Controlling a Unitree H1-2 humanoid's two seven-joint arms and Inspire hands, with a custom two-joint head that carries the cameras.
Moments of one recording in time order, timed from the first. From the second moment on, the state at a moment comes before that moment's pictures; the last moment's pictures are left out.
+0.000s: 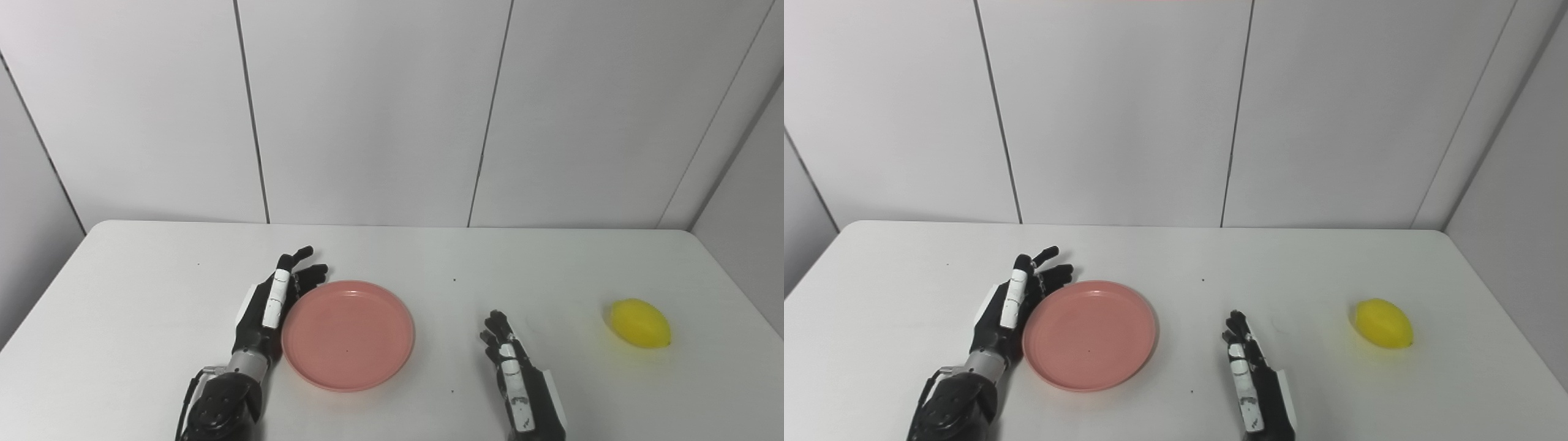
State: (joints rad) left arm -0.41 0.02 0.01 0.36 -0.11 0.05 -0.11; right arm 0.07 0.10 0.07 -0.12 -0.02 -0.03 -0.02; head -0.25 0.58
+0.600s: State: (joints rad) left arm -0.45 0.09 0.04 0.47 -0.15 -0.02 -0.19; right arm 0.03 0.15 0.11 -0.06 -0.08 -0.04 -0.06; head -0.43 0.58
